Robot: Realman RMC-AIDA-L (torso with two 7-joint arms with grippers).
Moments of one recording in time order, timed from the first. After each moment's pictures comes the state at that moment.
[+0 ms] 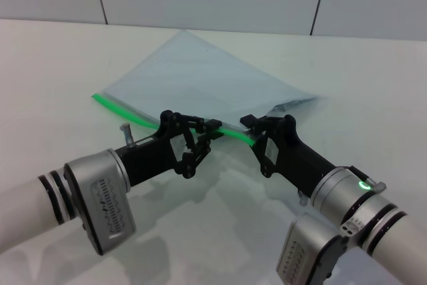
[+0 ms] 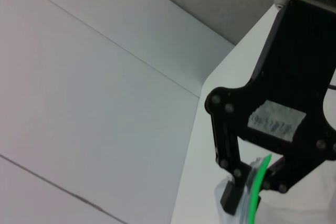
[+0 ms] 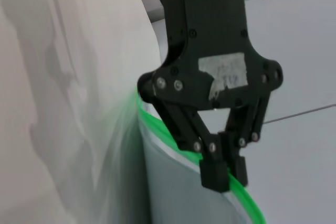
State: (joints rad) left arm -0.65 -2.04 0.85 -0.10 1.35 1.28 0.50; right arm 0.54 2.05 -2.88 -0.62 1.11 -0.82 -1.39
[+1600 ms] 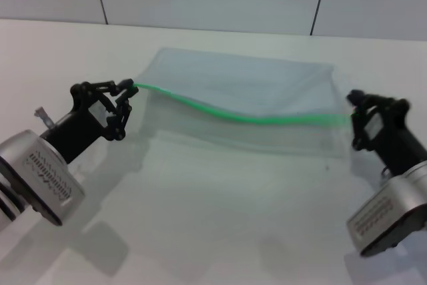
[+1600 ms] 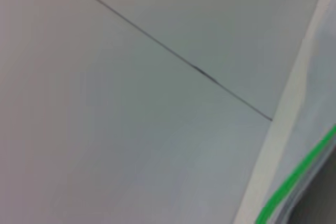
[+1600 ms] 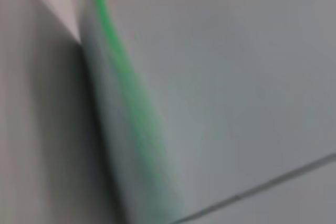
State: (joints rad) left arm -0.52 -2.03 0.85 -0.04 1.02 1.28 0.50; right arm 0.47 2.04 -2.86 -0.40 1.33 -1.03 -1.20
